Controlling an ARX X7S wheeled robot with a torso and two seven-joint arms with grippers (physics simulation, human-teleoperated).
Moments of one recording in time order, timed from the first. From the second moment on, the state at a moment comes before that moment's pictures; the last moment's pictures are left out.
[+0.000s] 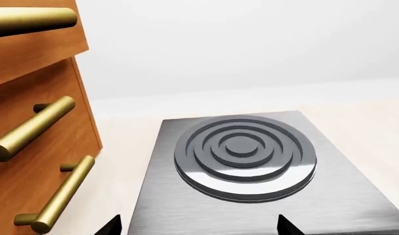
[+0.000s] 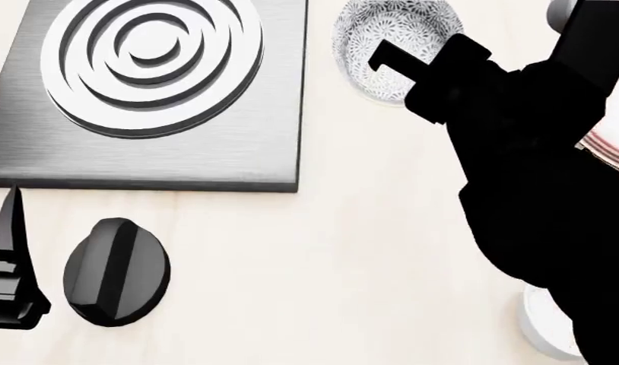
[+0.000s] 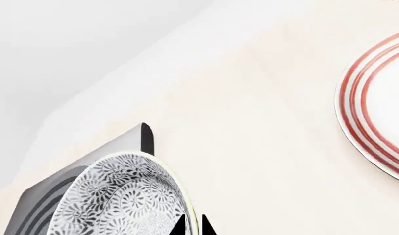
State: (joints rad) left arm -0.31 -0.68 0.12 0.83 -0.79 -0.64 -0.65; right arm 1.06 0.49 -0.31 -0.01 1.51 0.60 0.86
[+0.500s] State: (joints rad) left arm -0.31 -0.68 0.13 0.83 -0.79 -0.64 -0.66; right arm 1.16 0.47 -0.30 0.20 1.47 0.57 0.80
